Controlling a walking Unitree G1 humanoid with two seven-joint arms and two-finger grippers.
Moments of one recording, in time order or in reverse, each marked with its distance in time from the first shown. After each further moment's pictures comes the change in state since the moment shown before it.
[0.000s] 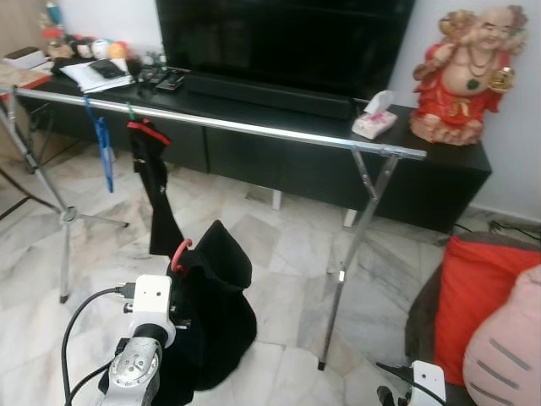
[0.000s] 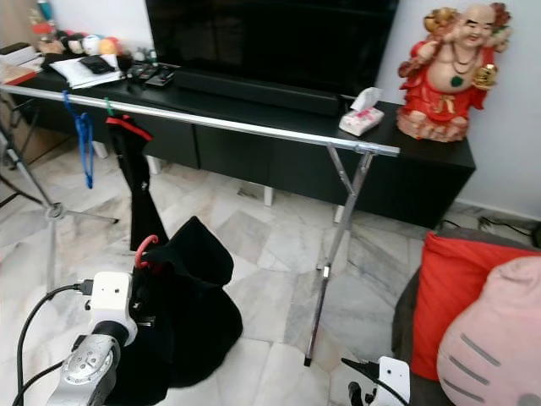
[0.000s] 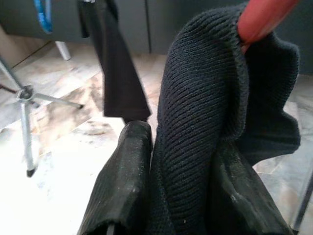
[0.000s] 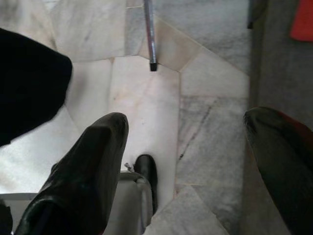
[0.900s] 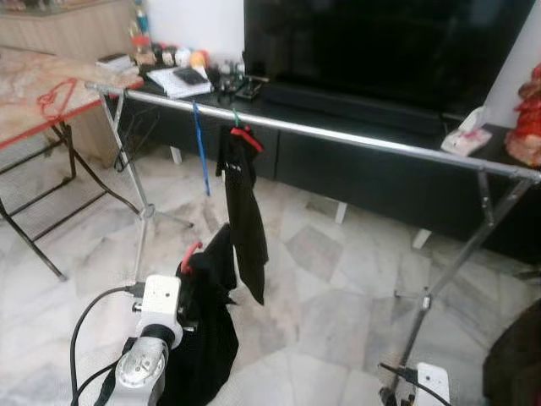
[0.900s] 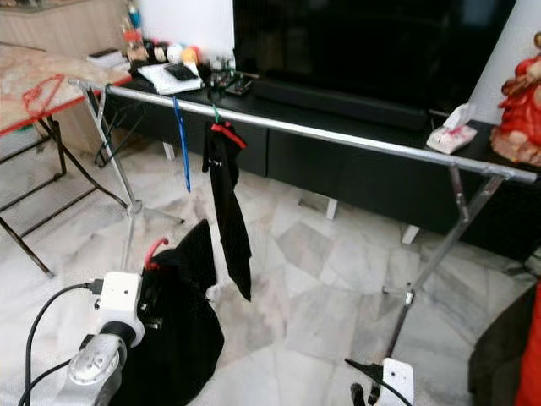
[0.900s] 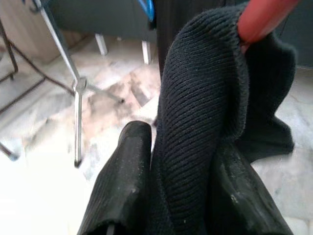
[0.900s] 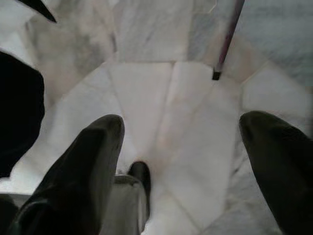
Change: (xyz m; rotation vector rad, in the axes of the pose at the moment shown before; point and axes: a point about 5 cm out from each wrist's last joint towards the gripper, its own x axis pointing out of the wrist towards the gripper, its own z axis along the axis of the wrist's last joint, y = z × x) left arm 0.000 -0.005 0.000 0.036 0.006 -0.044; right arm 0.000 0.003 0.000 0.026 -0.001 0.015
